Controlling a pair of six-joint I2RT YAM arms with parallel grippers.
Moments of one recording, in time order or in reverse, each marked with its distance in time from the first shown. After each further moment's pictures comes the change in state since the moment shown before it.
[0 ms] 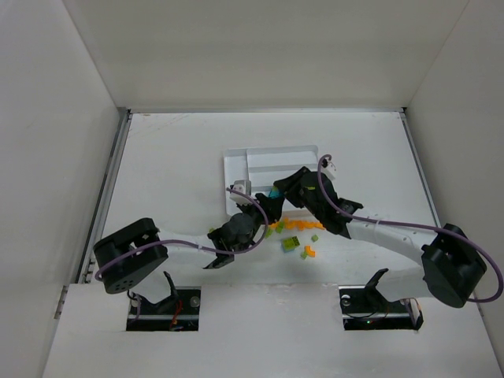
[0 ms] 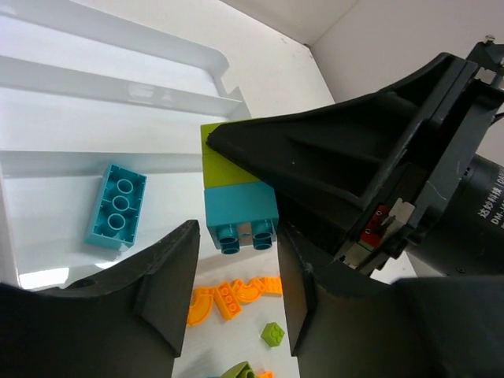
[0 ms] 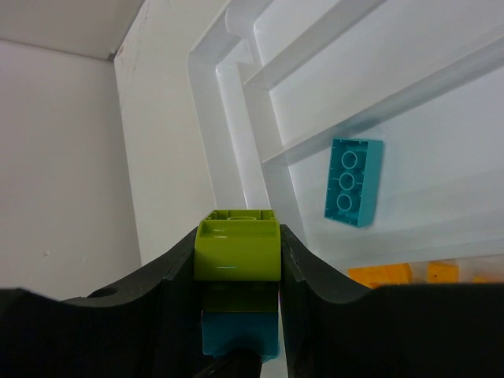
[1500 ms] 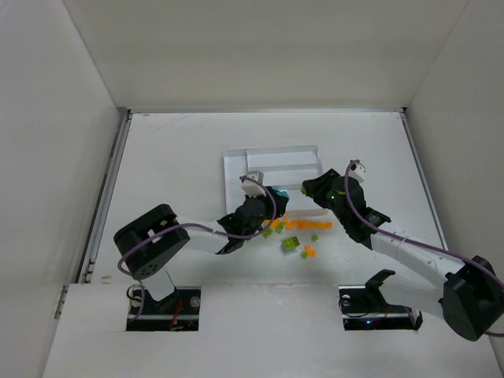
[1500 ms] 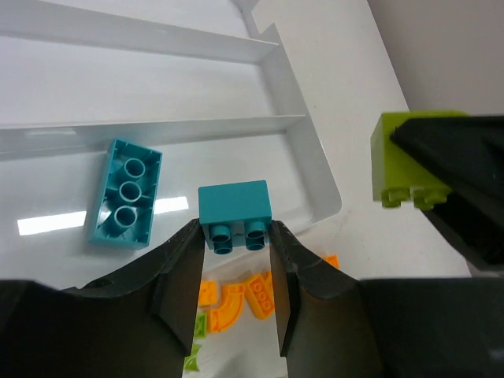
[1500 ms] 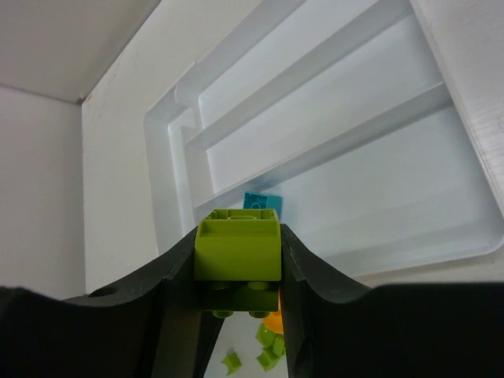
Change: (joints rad) left arm 0.101 0.157 0.129 -0.166 0.190 -0.052; right arm -0.179 -0.240 -0.172 -0.009 -0.016 -0.214
